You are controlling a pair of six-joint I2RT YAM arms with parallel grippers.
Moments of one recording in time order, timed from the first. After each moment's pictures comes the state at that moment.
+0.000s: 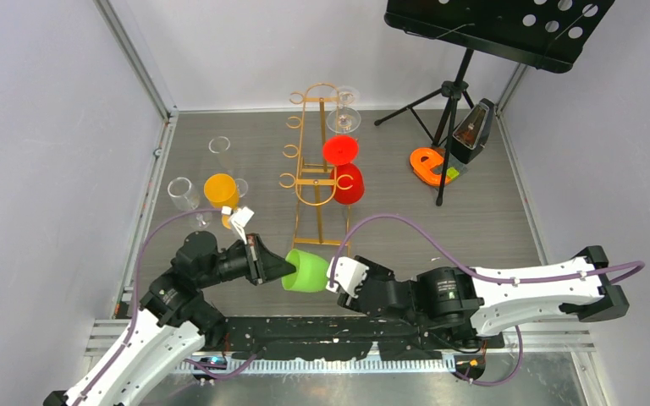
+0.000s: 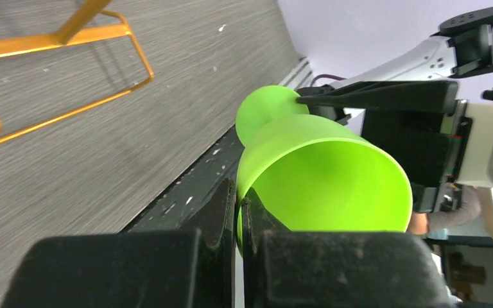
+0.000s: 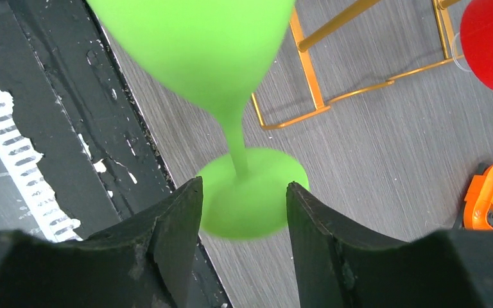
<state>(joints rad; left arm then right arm) -0.61 0.42 0.50 -0.38 0.53 -0.85 1.62 1.04 0.96 -0.72 0.57 0.10</state>
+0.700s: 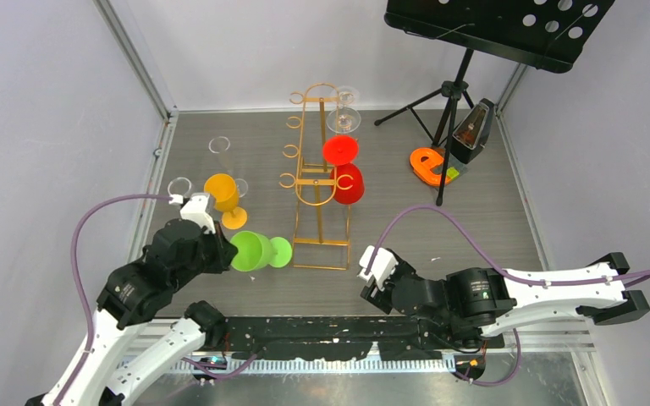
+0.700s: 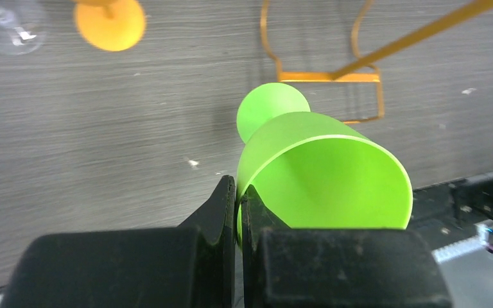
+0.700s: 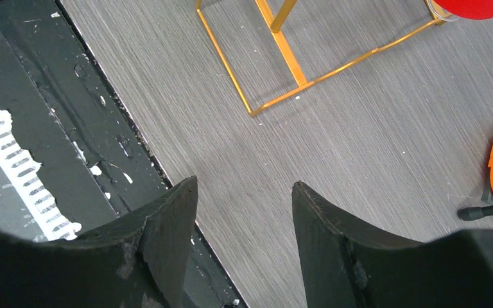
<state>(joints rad) -0.61 0.55 0.98 -1.07 -0.14 -0.52 1.62 0.81 0.83 -0.73 0.63 0.21</state>
